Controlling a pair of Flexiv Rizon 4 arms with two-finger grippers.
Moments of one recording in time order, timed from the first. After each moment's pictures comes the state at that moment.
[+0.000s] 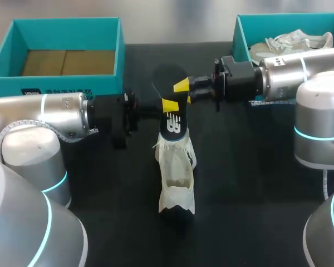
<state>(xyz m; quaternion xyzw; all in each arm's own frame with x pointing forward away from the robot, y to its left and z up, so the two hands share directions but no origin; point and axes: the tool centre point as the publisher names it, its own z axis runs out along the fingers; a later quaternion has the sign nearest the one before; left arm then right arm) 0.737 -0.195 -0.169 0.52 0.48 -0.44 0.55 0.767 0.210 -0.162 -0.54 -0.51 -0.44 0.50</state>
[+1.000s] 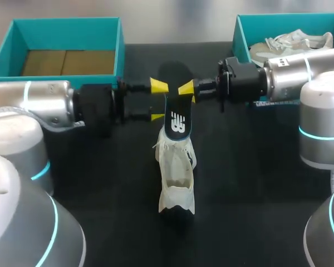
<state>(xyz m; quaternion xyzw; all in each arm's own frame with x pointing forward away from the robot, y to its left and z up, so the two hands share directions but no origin) 0.741 -0.165 -0.142 0.49 0.54 -0.48 0.50 0.769 0.197 -0.171 -0.55 -0.51 -0.44 0.49</state>
